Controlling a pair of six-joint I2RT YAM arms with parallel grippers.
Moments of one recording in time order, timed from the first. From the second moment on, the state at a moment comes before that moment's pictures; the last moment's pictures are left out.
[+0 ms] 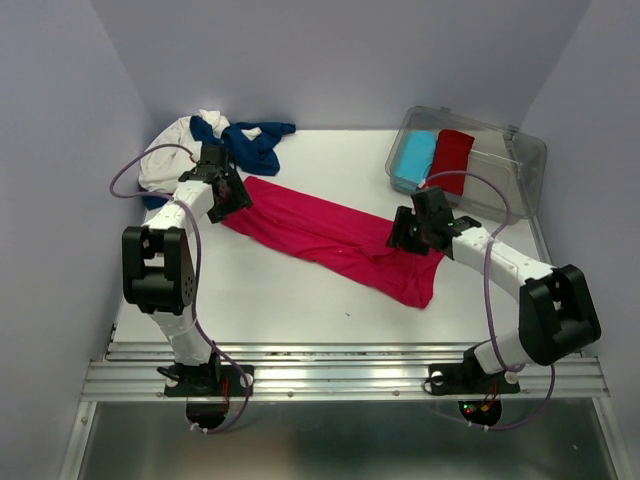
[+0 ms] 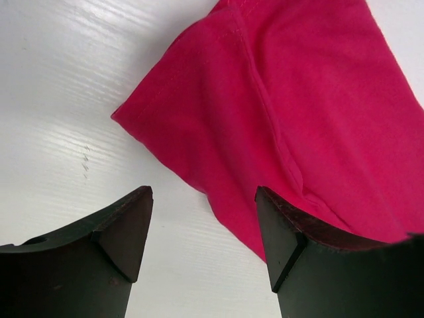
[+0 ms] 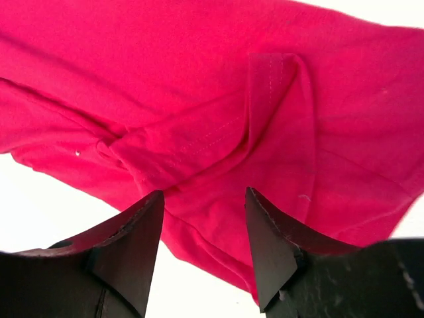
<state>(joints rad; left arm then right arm) -0.08 1.77 1.33 -0.56 -0.06 -0.51 0.39 1.44 0.91 -0.37 0.02 0.58</state>
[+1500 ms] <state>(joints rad) -0.08 1.77 1.31 -0.53 -0.05 -0.51 0.39 1.71 1.04 -0.25 0.09 0.72</state>
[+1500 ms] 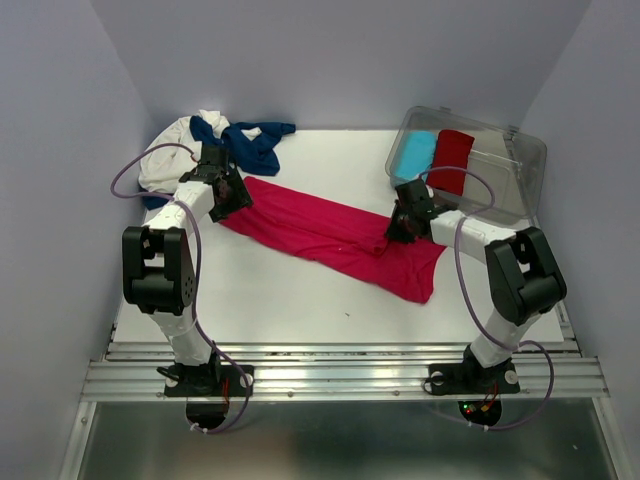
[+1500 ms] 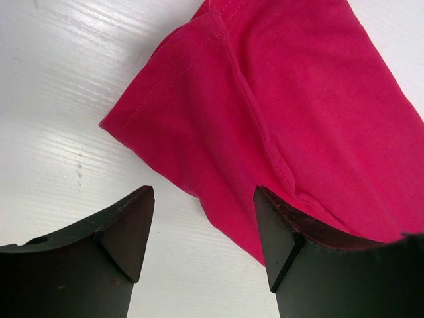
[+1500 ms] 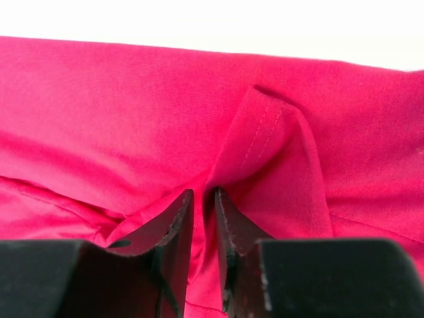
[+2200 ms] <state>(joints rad) -0.08 1.77 1.31 -0.53 -0.05 -0.51 0.39 1.80 1.18 -0.25 0.11 0.71</state>
